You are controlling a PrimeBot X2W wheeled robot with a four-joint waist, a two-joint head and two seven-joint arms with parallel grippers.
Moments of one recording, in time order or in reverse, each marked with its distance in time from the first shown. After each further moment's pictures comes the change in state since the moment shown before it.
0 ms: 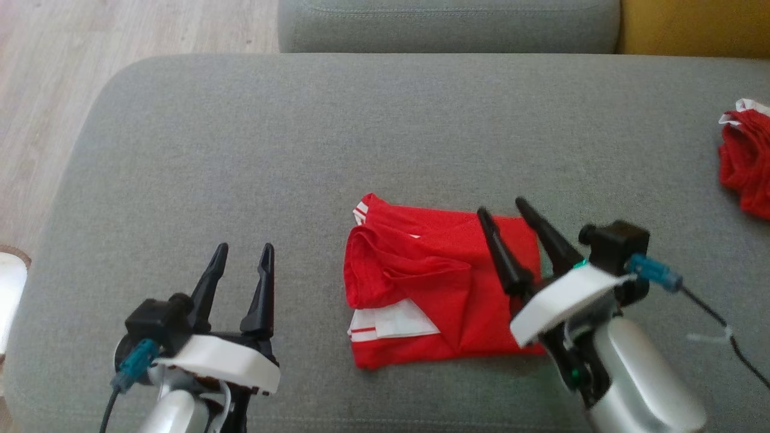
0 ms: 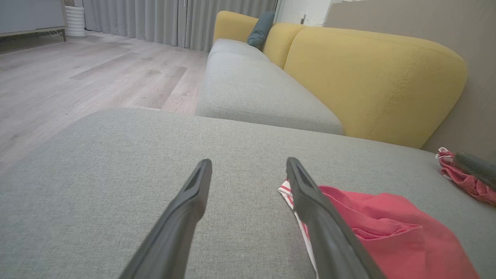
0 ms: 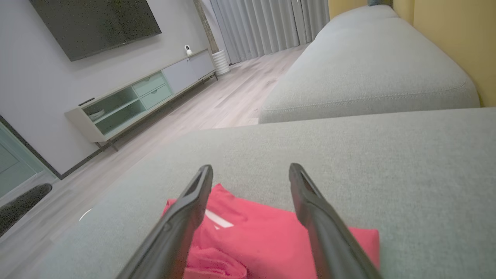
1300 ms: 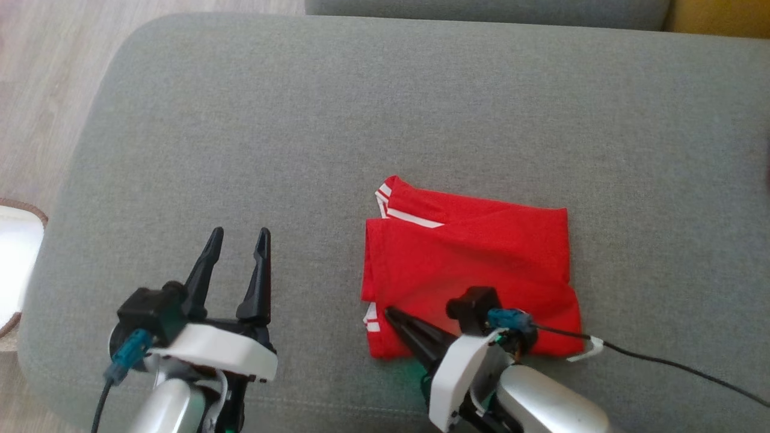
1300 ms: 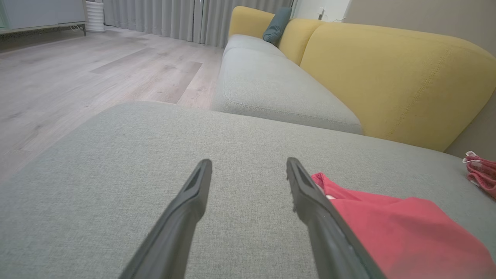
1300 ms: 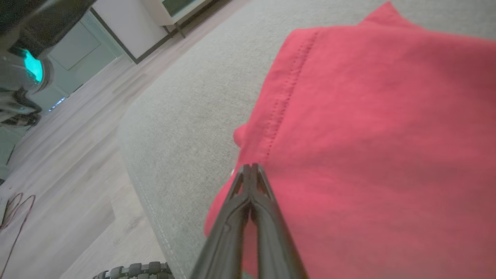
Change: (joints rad) left arm -0.023 0.000 0.016 -0.022 0.008 -0.008 0.000; right arm -0.119 0.021 0.522 0.301 0.134 0.000 -0.052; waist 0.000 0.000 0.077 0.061
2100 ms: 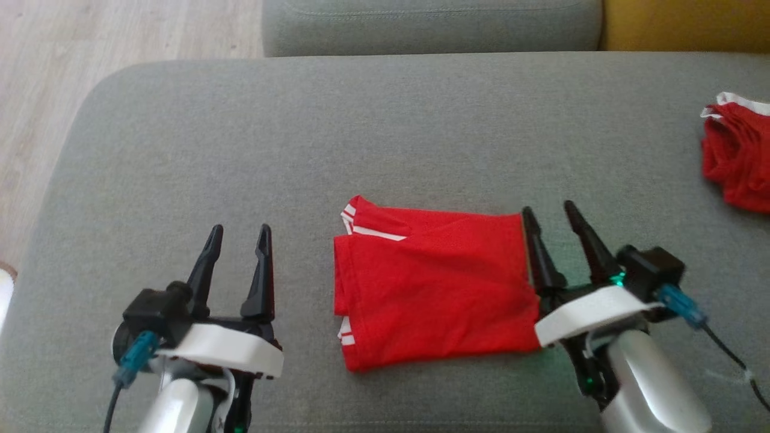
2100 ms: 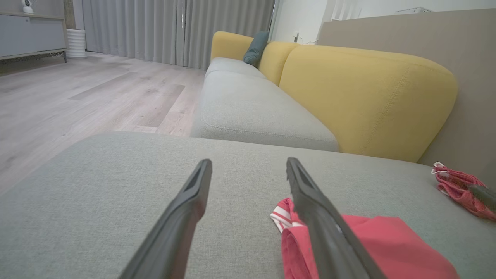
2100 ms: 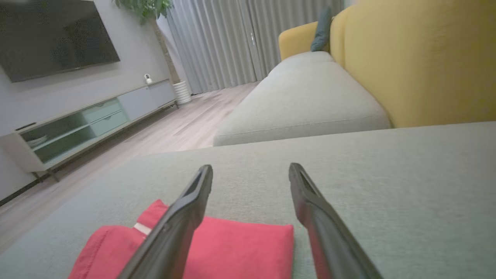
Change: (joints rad) left arm 0.009 -0.053 0.037 -0.005 0.064 0.010 0.000; right arm 0.140 0.017 -0.651 -0.166 -0.276 0.000 -0.181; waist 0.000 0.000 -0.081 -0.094
